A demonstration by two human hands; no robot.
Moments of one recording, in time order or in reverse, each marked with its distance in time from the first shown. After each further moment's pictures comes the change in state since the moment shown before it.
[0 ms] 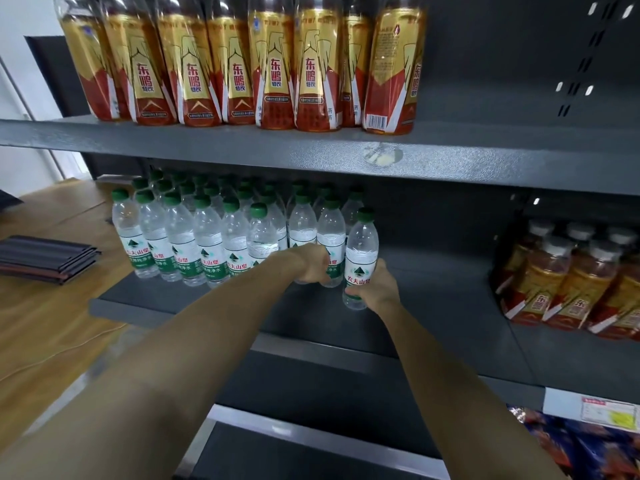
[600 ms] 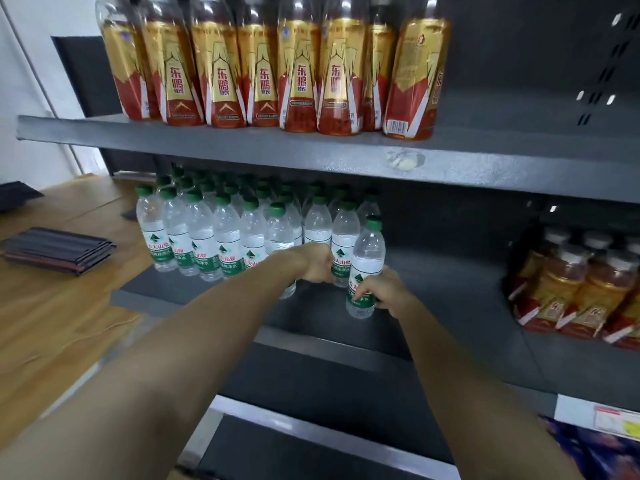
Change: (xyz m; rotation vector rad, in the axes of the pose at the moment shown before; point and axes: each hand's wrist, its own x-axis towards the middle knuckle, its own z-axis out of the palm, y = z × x) left_hand -0.027 -0.011 -0.010 -0.062 0.018 0.024; right_hand -0.013 -0.028 -0.005 0.195 -0.243 0.143
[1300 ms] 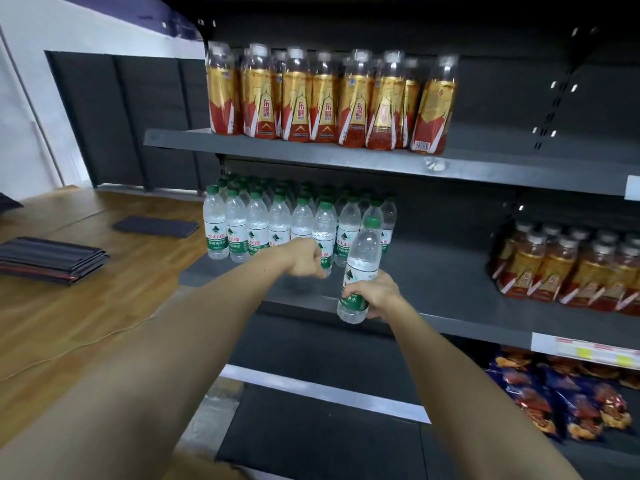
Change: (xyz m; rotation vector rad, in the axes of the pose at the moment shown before) left_hand -0.177 -0.085 -0.009 -0.122 0.110 0.064; right_hand -0.193 -0.033 0.106 -0.078 0.127 0.035
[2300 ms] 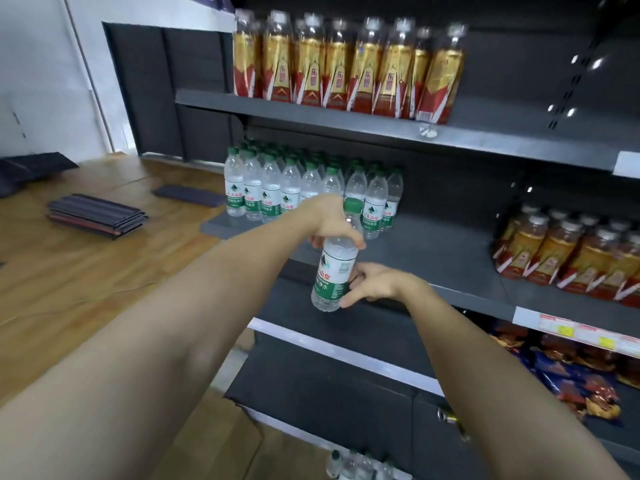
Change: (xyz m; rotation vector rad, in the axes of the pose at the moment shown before) left_hand -0.082 0.117 0.016 -0.003 0.105 -0.128; right_hand -0.059 0.043 -0.056 -0.534 -0.577 -0.241
